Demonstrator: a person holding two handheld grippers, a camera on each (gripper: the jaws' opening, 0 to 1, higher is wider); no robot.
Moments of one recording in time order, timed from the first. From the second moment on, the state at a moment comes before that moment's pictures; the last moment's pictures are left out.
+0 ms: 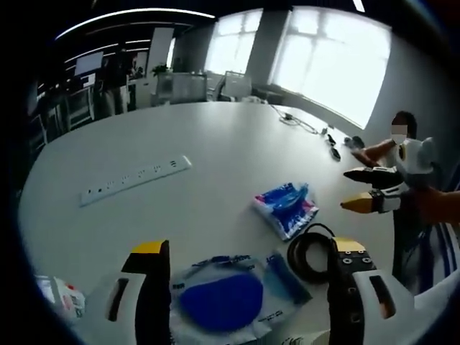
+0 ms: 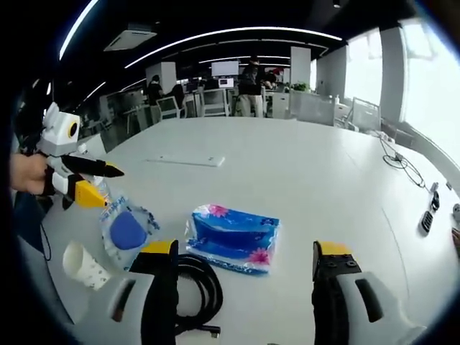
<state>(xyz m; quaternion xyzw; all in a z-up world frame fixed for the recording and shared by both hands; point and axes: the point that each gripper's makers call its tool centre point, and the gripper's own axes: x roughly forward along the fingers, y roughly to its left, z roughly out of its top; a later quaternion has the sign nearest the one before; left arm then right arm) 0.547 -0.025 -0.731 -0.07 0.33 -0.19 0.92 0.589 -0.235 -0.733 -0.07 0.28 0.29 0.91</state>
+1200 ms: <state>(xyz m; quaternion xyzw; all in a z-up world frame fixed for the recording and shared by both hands) 0.485 0.032 -0.727 -0.10 0.32 -0.15 0.93 0.549 -0.211 -0.740 -0.06 0.29 0.32 0.90</state>
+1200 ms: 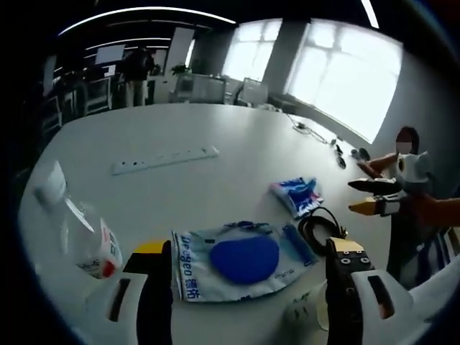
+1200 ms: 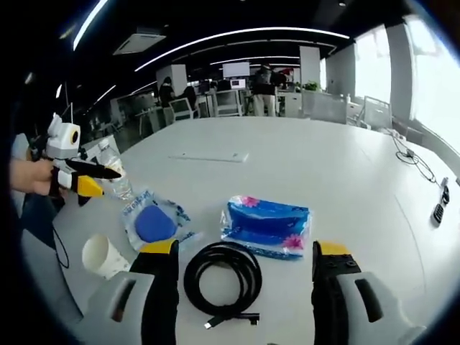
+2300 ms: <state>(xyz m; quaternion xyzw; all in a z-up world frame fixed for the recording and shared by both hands) 0.471 0.054 -0.746 -0.11 0.33 -0.13 0.93 0.541 -0.180 -0.750 -0.06 0.30 0.35 0.89</state>
